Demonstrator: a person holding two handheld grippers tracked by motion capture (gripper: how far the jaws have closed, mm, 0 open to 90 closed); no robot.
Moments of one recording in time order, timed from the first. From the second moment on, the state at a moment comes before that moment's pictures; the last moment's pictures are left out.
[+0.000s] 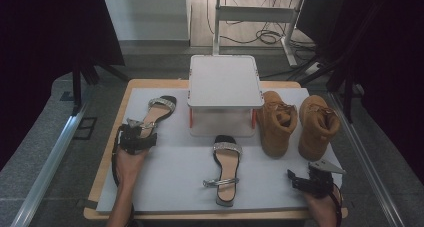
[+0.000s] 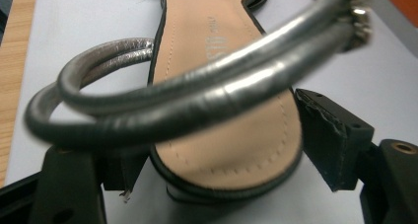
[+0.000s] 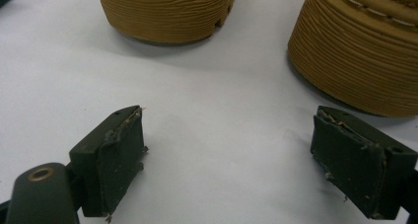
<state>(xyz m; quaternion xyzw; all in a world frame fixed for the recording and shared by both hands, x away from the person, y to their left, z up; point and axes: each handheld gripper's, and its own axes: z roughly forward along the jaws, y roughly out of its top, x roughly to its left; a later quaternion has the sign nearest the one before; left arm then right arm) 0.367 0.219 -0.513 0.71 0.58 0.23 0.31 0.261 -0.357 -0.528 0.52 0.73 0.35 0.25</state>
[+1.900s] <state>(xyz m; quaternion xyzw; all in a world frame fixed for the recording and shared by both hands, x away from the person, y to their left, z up) 0.378 0.217 -0.514 0.73 0.58 0.22 0.30 0.261 -0.357 -0.528 0.52 0.73 0.35 0.26</state>
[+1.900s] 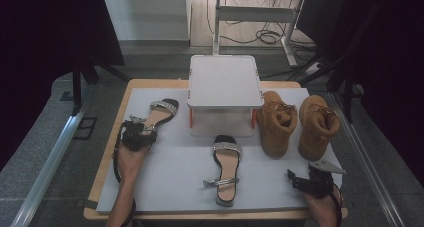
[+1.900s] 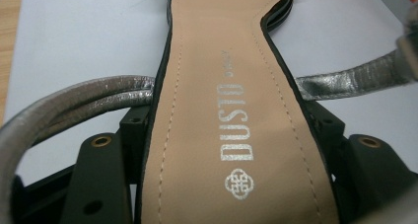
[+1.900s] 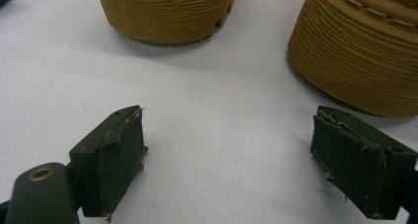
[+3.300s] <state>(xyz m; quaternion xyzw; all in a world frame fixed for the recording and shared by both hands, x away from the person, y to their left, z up) 0.281 0.206 -0.481 0.75 0.51 0.21 0.36 0.261 -0.357 -0.528 0.52 0.73 0.35 0.25</state>
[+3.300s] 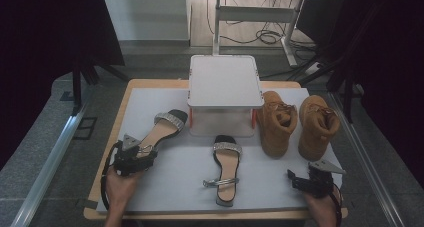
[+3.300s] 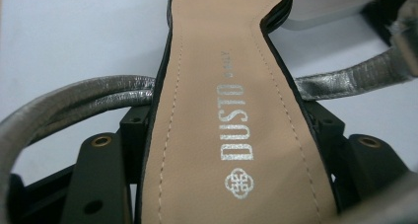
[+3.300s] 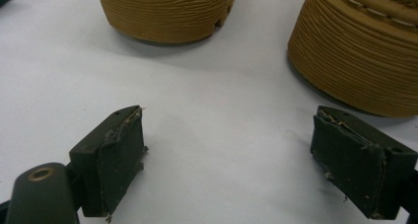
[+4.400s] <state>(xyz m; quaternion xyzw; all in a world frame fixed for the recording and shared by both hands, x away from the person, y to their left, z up) 0.288 0.141 -0.476 0.78 0.46 0.19 0.38 0.261 -0.357 -0.528 0.52 0.73 0.35 0.25</state>
